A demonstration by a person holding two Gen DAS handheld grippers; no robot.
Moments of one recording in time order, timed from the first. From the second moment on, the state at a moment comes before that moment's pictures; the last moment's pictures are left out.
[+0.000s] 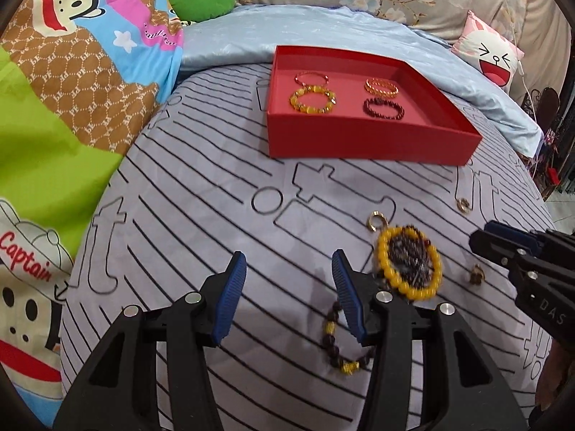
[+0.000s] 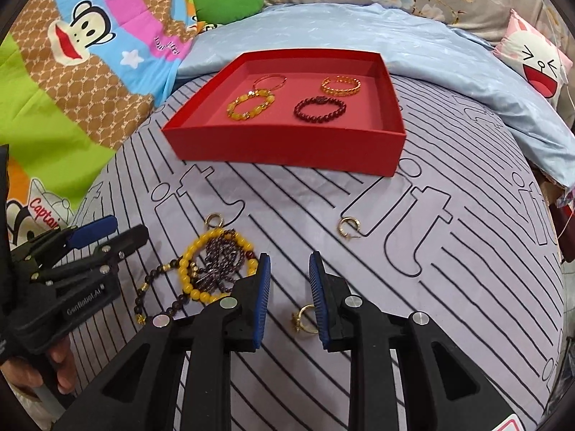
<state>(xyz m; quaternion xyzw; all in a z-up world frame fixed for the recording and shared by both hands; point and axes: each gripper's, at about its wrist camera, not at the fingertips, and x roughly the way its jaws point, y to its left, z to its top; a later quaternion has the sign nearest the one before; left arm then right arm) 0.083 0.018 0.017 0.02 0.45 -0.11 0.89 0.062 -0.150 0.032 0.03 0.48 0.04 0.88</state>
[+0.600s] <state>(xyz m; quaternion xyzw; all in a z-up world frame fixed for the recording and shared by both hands) 0.065 0.010 -0.002 0.04 0.46 -0.11 0.88 0.068 -0.131 0.005 0.00 0.49 0.05 0.87</state>
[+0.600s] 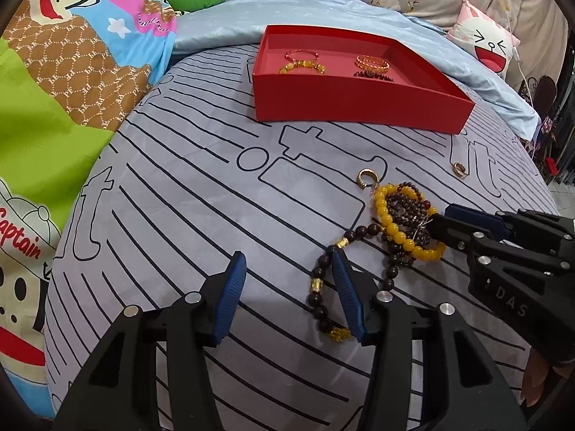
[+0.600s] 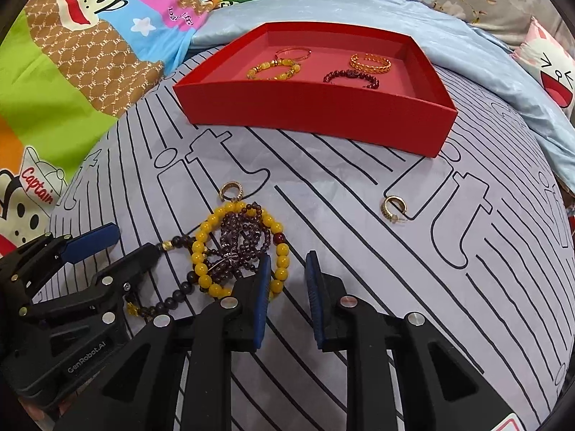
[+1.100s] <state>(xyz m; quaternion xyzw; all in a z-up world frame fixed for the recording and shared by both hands) 0.063 0.004 -0.002 0.04 0.45 -0.12 0.88 0.058 -0.148 0.019 0.02 0.48 0.05 0.87</state>
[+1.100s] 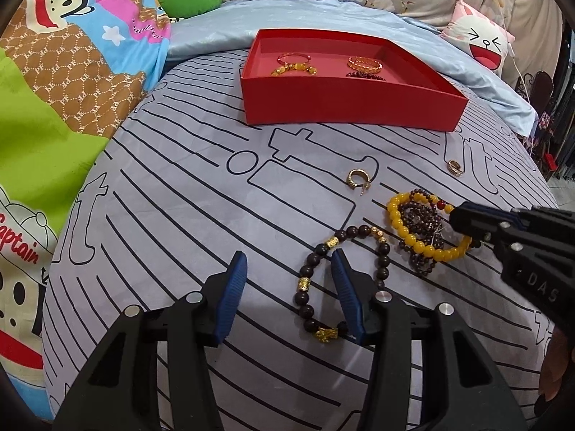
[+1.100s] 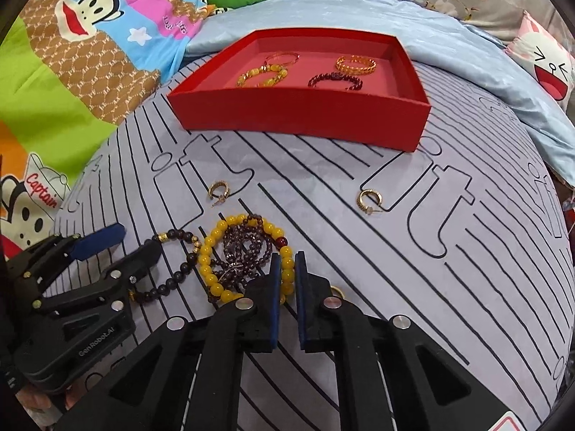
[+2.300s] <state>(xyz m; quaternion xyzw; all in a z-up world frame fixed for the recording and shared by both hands) 0.123 -0.017 0.099 -0.02 0.39 -0.22 0.90 0.116 -0.200 0.114 0.05 0.39 0.01 0.92</state>
